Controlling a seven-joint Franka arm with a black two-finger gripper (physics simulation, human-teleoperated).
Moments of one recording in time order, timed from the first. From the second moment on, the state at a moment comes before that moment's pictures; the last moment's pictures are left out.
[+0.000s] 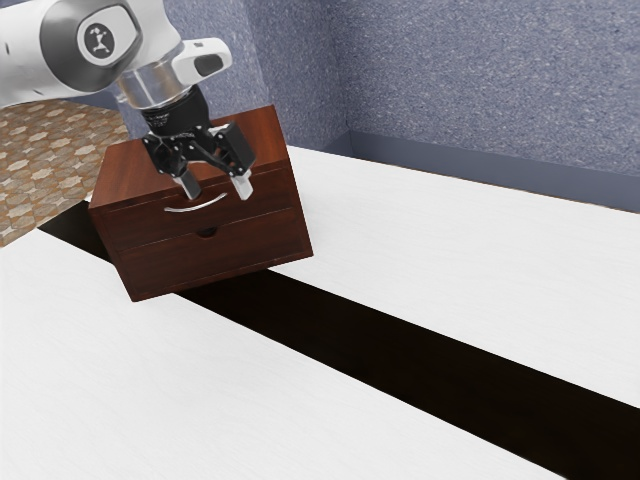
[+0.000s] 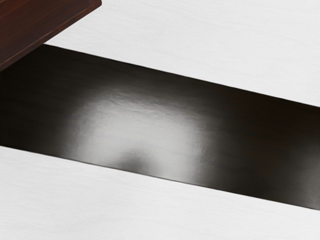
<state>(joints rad) 0.34 0.14 -0.15 -1.27 -0.08 1.53 -0.02</state>
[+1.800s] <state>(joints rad) 0.35 -0.08 -0.18 -1.59 -0.05 1.87 1.25</state>
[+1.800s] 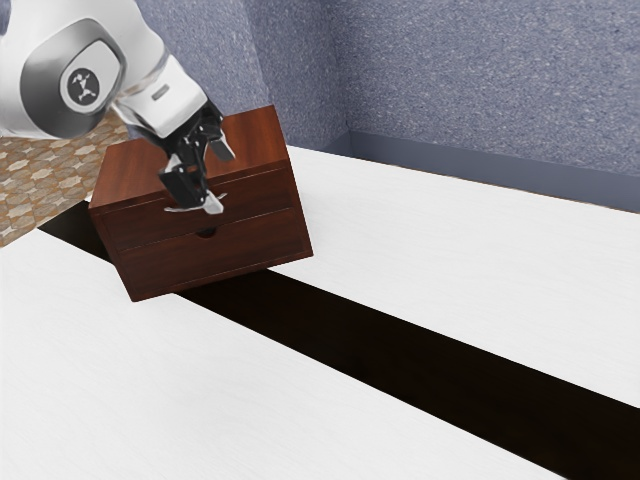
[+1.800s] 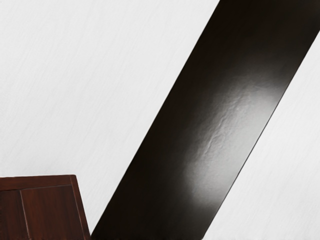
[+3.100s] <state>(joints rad) 0.35 0.07 -0.08 -1.58 0.20 2.01 0.84</state>
